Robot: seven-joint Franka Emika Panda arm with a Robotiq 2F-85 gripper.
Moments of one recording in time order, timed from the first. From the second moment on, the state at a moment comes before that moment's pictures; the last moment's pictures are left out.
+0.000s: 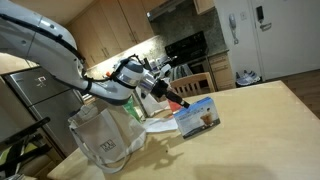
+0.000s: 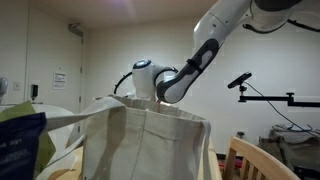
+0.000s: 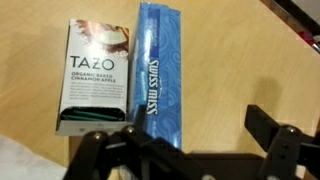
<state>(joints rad) 0.07 0.79 -0.01 -1.50 -0.91 2.37 -1.84</state>
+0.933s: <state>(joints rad) 0.07 0.89 -0.01 -1.38 -0.90 2.37 -1.84</state>
